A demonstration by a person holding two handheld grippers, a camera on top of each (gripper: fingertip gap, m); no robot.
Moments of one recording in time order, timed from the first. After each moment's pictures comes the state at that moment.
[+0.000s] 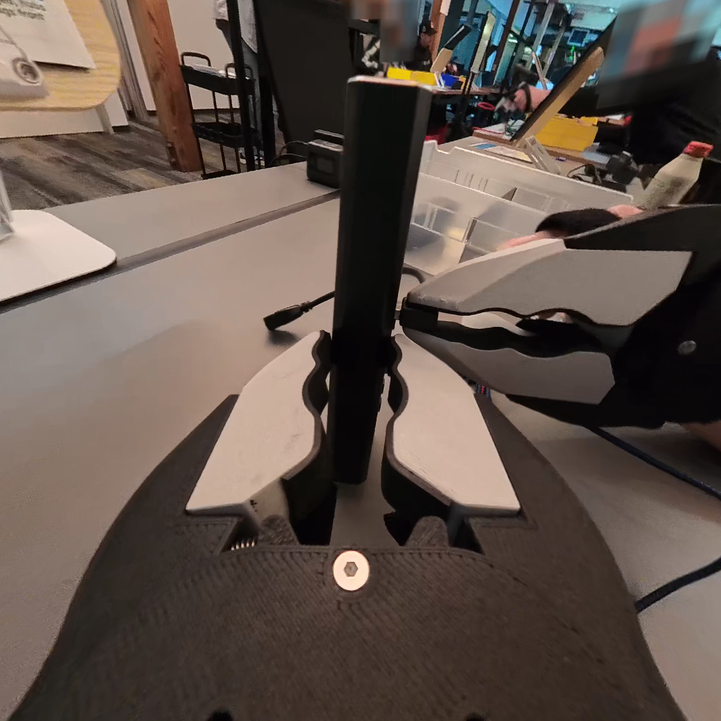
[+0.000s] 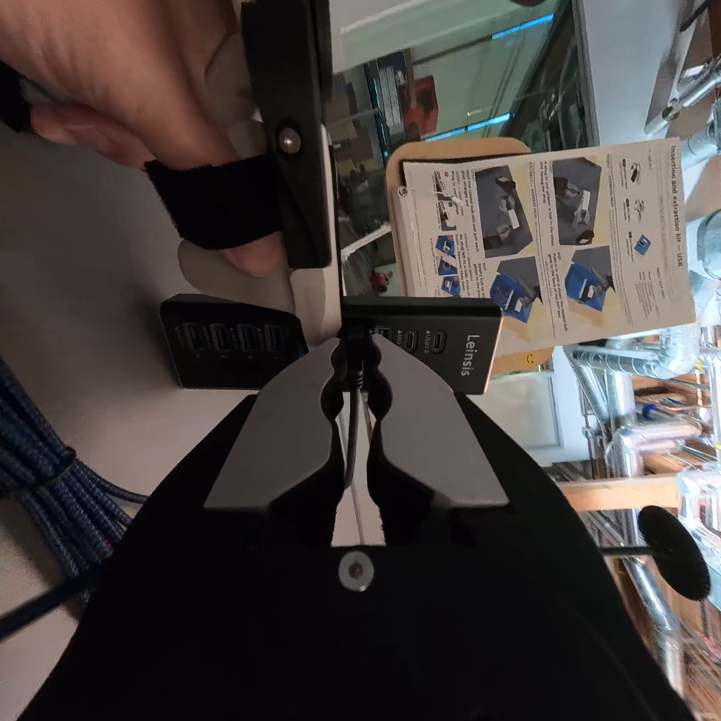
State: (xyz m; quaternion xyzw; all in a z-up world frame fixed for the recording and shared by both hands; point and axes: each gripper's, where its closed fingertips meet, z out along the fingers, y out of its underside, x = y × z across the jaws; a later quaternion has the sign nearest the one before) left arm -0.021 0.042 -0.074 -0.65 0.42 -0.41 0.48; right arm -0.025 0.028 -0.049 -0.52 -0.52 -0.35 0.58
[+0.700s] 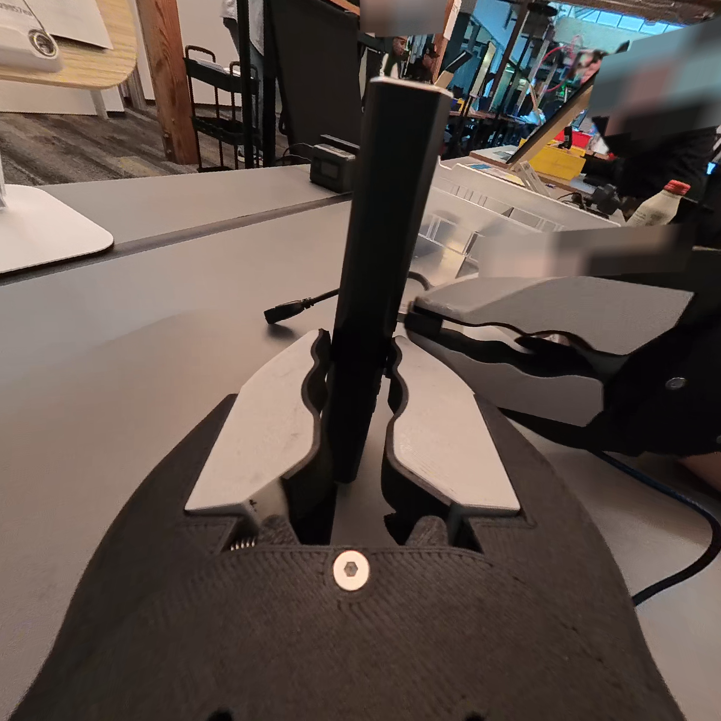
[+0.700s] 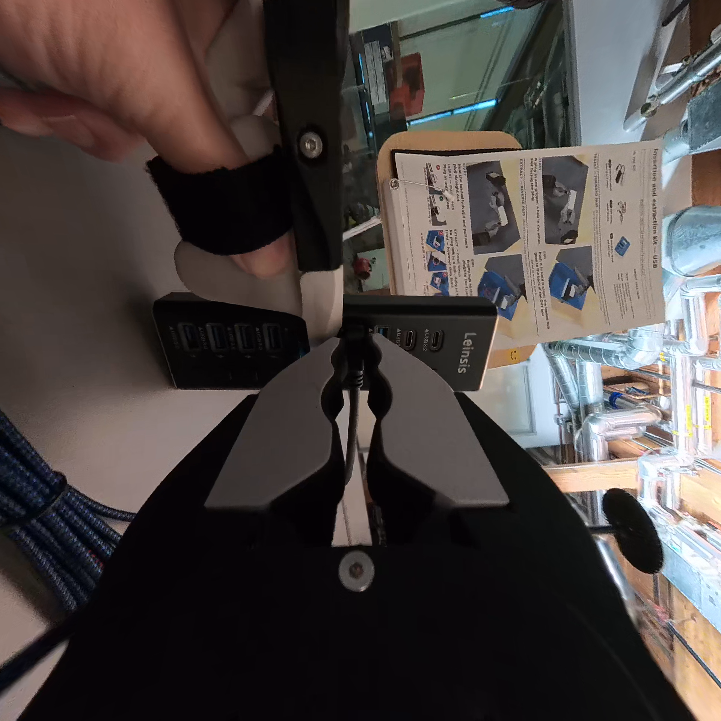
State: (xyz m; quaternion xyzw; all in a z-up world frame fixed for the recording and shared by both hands) left arm -0.026 0.050 -0.075 -0.66 0.39 -0.44 0.47; right arm -0.029 0.031 -0.049 -0.51 -0.51 -0.38 0.58
